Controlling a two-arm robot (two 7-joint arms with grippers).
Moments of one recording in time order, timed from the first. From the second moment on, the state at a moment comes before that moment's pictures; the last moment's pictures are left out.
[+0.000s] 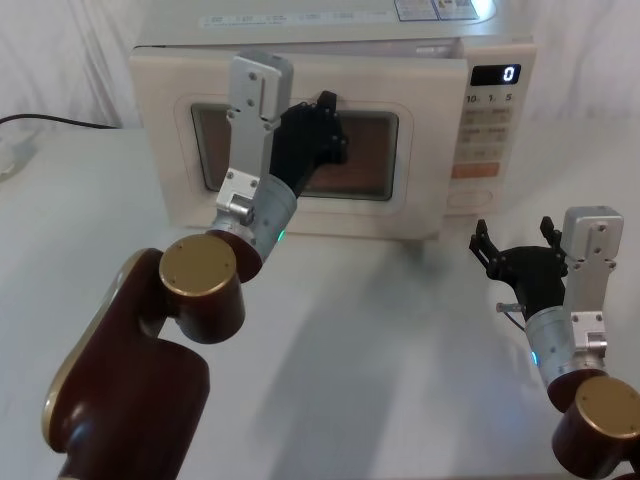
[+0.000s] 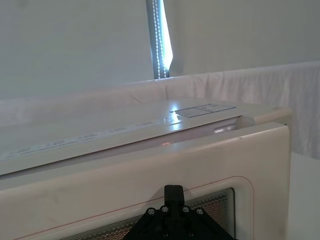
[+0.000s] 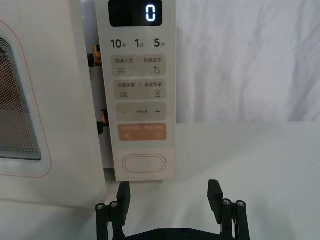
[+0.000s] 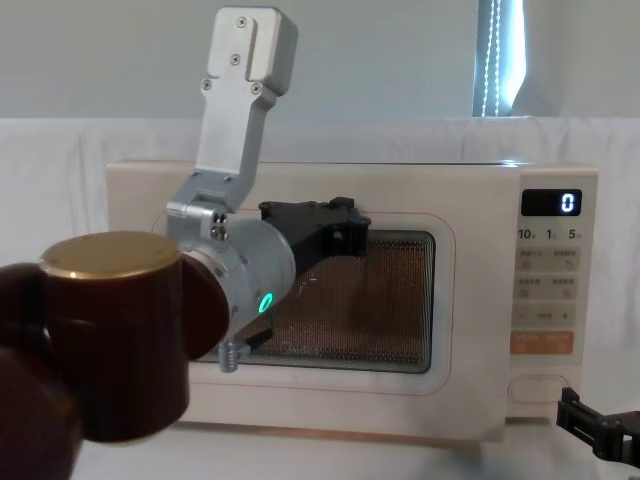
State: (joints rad) left arm -0.48 -0.01 0.31 -1.27 -0.04 -0.03 -0.15; right arm 0.17 -0.05 -0.04 -1.26 -0.02 -0.19 -0.01
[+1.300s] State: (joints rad) left arm -0.56 -0.06 0.31 -1.15 0.01 -0.06 -0.13; right arm 0.17 -0.05 -0.04 -1.26 -0.02 -0.19 -0.01
